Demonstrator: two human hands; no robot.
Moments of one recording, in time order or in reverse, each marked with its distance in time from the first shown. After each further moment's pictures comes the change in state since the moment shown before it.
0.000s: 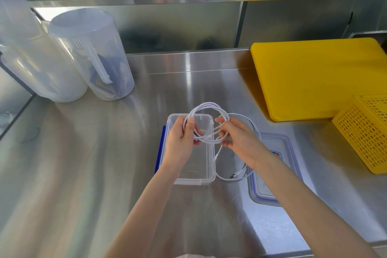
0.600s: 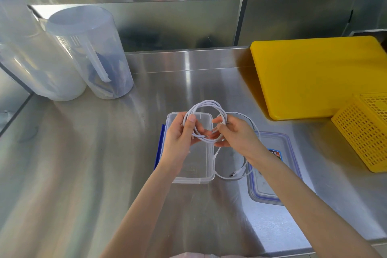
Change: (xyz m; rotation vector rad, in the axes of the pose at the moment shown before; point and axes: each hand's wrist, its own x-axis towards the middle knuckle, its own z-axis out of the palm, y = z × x) left_hand -0.004 0.005 -0.004 -0.214 -0.097 0.003; right_hand 0.003 -0.002 0.000 -0.332 0.053 -0.120
